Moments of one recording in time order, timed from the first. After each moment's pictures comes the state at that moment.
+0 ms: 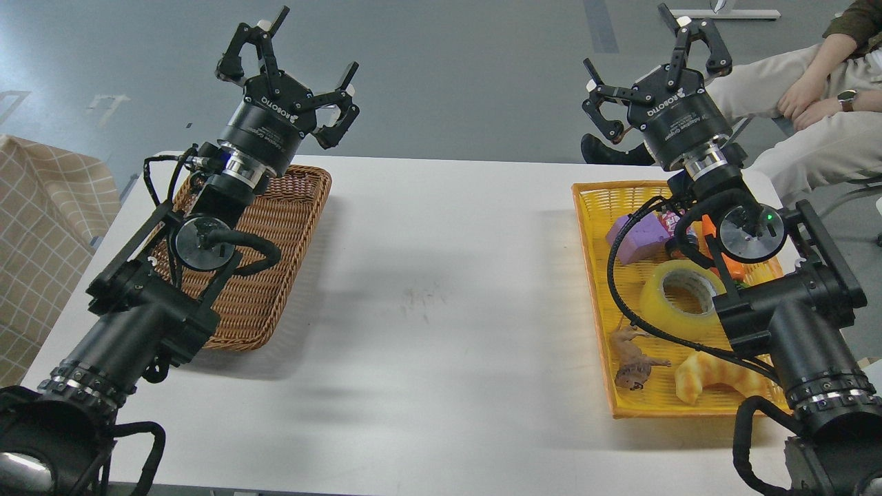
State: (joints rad) left arm -0.59 0.20 -1.19 -1.01 0.19 -0.49 -0.19; right arm 0.71 0.00 1.44 0.84 -0.27 0.49 -0.11
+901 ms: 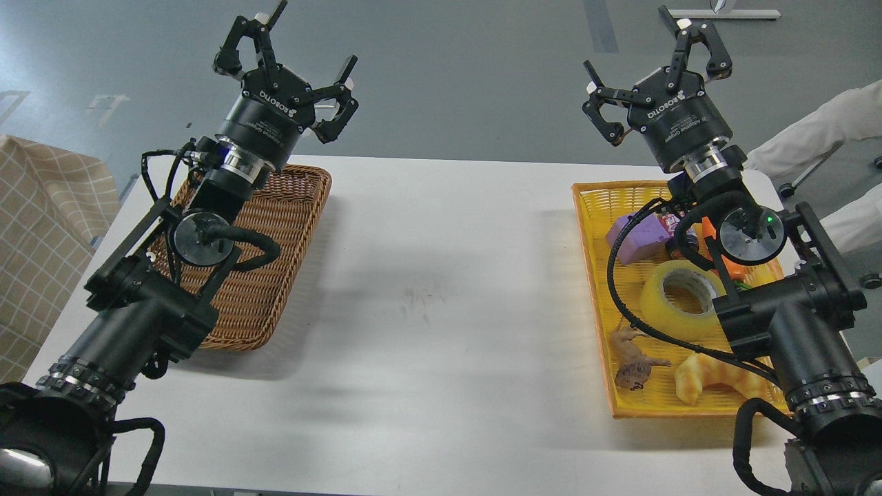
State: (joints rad) left arm -0.60 0.20 -1.19 -1.01 0.19 -0.49 -0.20; right arm 0.70 0.00 1.44 0.85 -0.27 0.49 -0.11
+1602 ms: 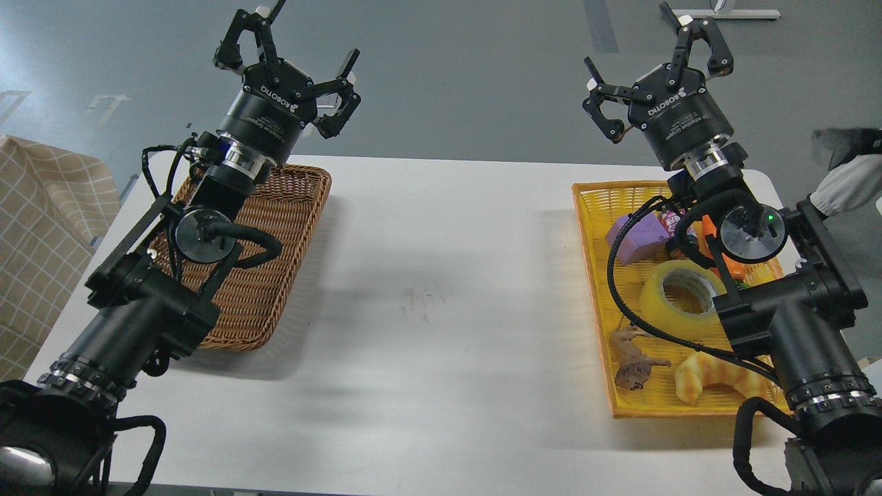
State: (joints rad) left arm -0.61 0.20 -1.19 -1.02 0.19 -0.49 -0.20; right arm 0.71 0.00 1.45 0.85 -0.27 0.49 -0.11
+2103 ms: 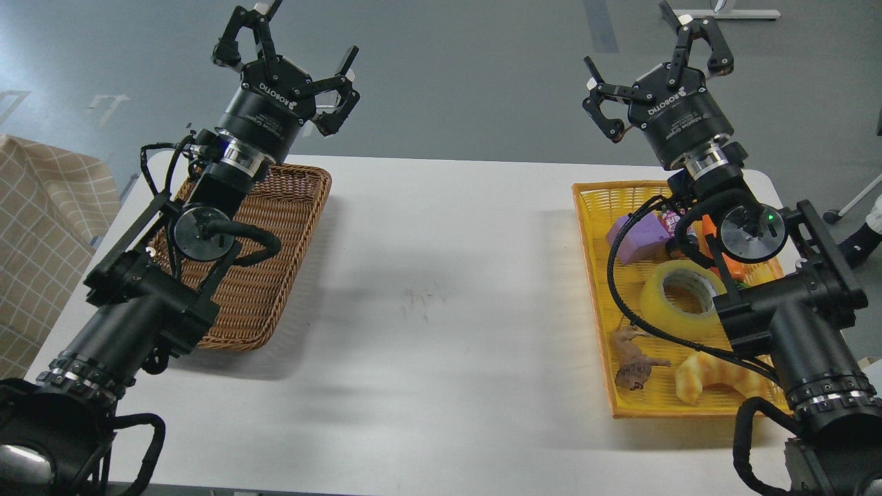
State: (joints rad) left arm -0.61 0.20 -1.19 -1.02 0.19 -0.49 -0.20; right arm 0.71 0.00 1.45 0.85 -0.27 0.49 -0.11
